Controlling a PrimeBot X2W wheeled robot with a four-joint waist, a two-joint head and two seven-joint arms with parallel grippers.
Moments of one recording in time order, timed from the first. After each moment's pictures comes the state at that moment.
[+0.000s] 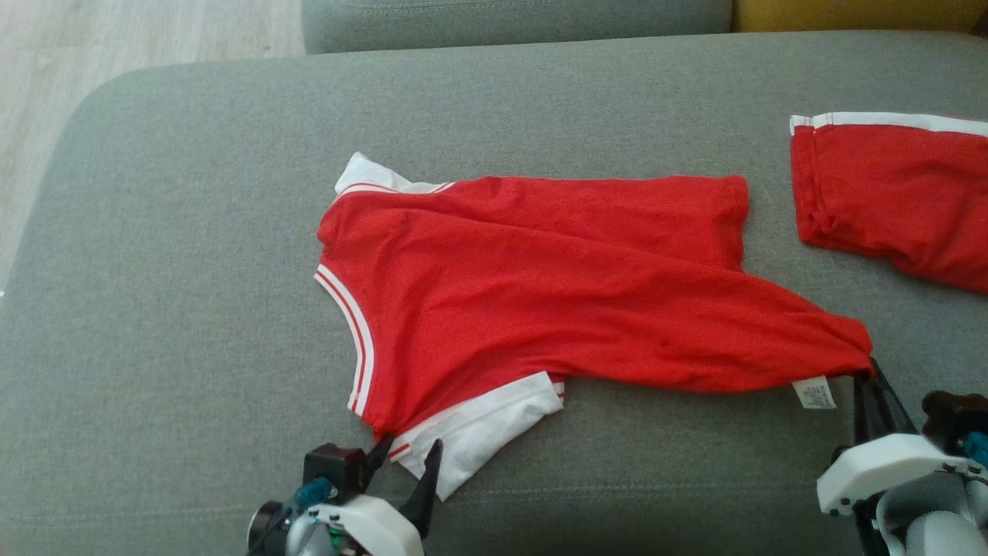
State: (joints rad) left arm -0.09 0.05 -0.48 0.59 -0.33 -0.06 -0.21; right arm -0.06 -0.04 -0.17 0.40 -0.07 0.12 -0.04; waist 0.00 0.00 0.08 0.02
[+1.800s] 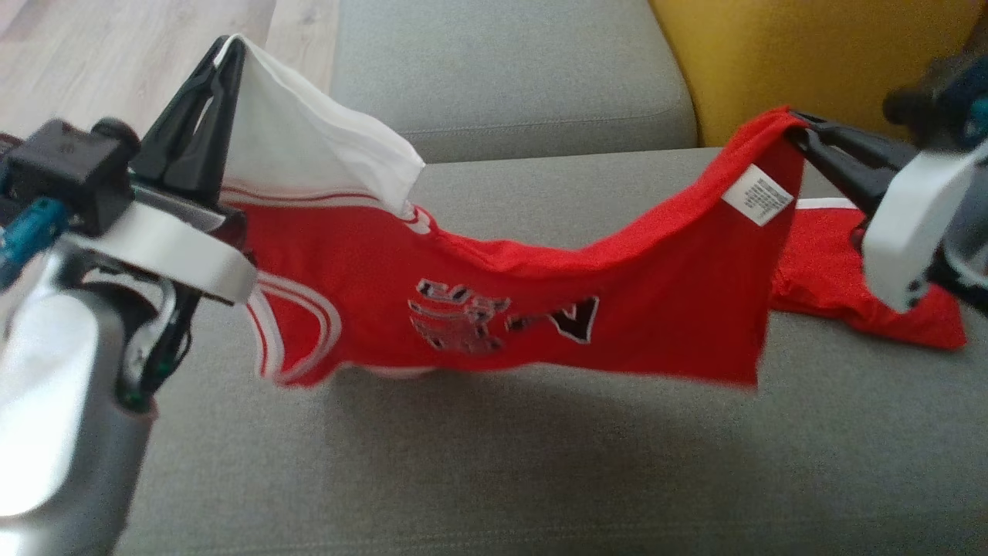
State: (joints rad) left arm -0.46 0.37 -0.26 -0.09 -0.27 -0.07 0.04; right arm -0.64 -0.80 0.63 -0.04 0.55 0.12 0.61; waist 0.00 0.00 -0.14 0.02
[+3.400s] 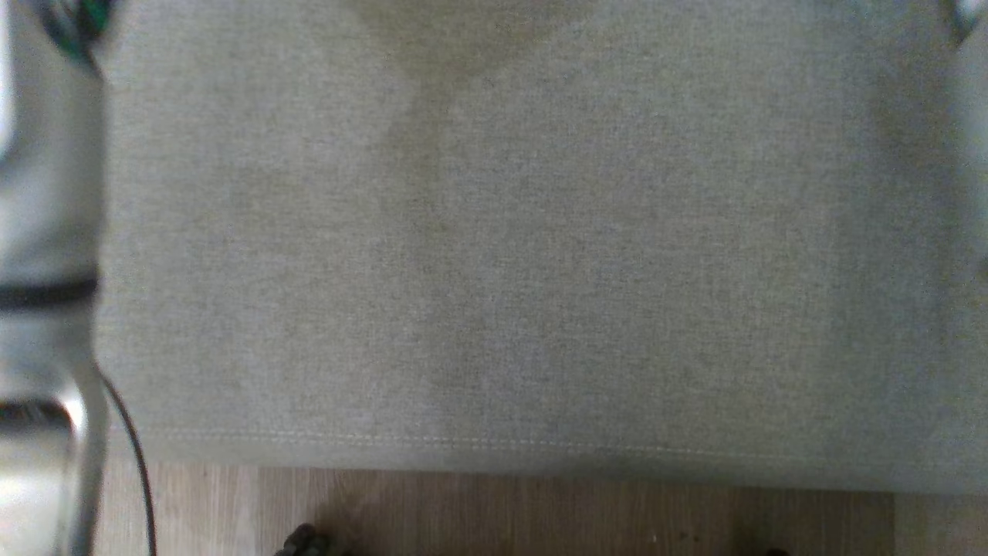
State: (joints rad) left arm -1.19 0.24 -0.28 0.50 -0.22 -0.12 -0.26; right arm -1.34 -0.30 0.30 1.07 -0.26 0.12 -0.15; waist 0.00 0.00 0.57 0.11
